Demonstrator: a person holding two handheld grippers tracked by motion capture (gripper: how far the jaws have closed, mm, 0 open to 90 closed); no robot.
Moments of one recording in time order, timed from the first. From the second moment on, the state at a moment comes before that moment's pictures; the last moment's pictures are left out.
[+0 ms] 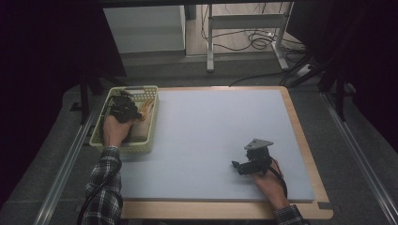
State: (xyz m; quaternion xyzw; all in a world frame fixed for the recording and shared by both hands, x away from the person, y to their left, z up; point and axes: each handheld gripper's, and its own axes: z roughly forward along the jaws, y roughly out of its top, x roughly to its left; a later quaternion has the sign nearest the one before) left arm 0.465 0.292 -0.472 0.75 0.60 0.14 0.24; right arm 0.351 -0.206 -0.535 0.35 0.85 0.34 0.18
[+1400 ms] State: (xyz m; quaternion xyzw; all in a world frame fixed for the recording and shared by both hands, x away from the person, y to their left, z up) left arm 0.405 0.290 -0.449 0.76 0.52 0.15 0.35; right arm 0.350 -0.205 -0.535 0.35 0.85 0.34 0.18
